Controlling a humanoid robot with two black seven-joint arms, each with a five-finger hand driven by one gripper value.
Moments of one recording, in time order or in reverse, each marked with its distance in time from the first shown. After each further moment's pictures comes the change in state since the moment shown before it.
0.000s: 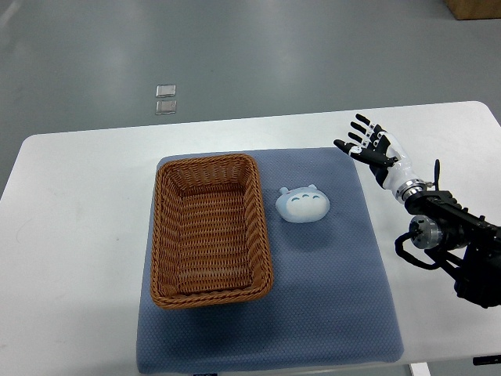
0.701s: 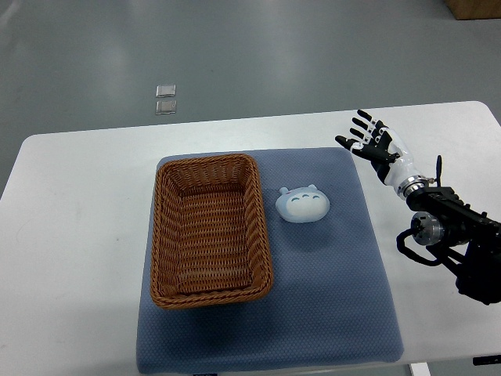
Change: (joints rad) left arm -0.002 0.000 0.001 -0.006 0.000 -0.002 0.000; right arm 0.012 -0.007 -0.001 0.002 -0.001 0.002 -0.001
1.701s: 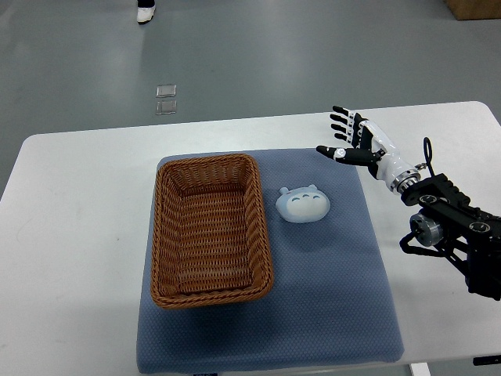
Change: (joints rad) left arm 0.119 0.000 0.008 -0.004 0.005 -0.001 0.000; right arm 0.010 -0.030 -0.001 0.064 -0.374 0.034 0.018
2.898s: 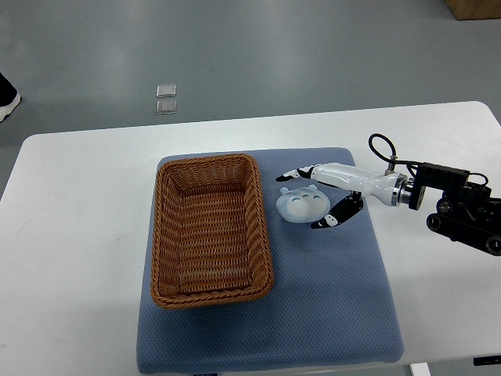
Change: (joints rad) left arm 0.007 0.000 0.001 -0.005 0.001 0.000 0.002; right arm 0.236 -0.205 -0.499 0.161 -0.661 -0.057 0.135
